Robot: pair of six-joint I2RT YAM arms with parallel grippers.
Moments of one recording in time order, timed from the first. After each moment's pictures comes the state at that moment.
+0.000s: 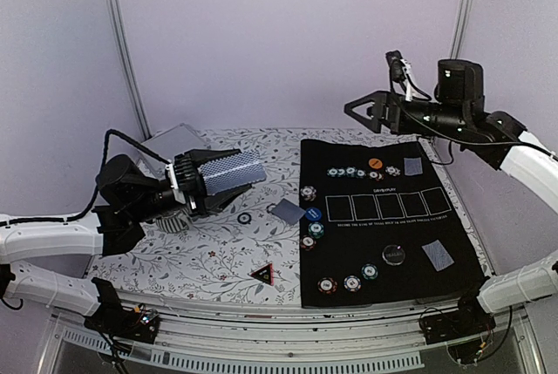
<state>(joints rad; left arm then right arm) -0.86 1.08 0.56 0.81 0.43 0.48 0.56 1.17 1.27 -0.36 -0.27 0.41</state>
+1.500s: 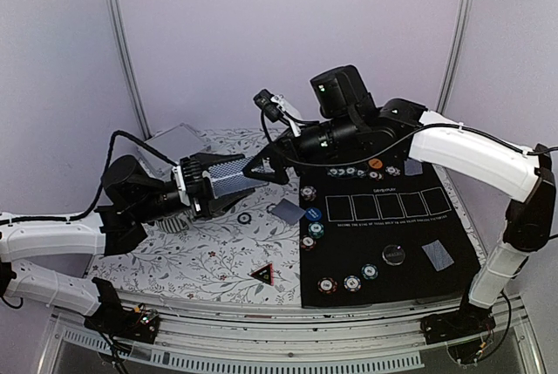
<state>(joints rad) -0.86 1.10 0.56 0.78 0.42 0.48 0.97 1.72 1.70 -0.48 -0.42 0.15</state>
